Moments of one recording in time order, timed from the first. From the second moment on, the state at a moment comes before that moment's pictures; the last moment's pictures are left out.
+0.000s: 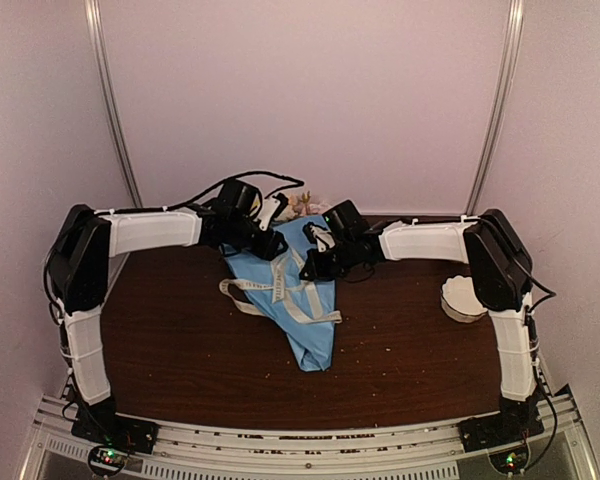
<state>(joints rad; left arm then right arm) -0.62 1.98 1.51 -0.22 0.14 0.03 0.69 2.17 1.63 -0.27 -0.32 0.42</state>
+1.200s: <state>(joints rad) -0.57 1.96 1.67 -0.46 0.31 0.53 0.69 2.17 1.63 -0.28 -0.33 0.42</state>
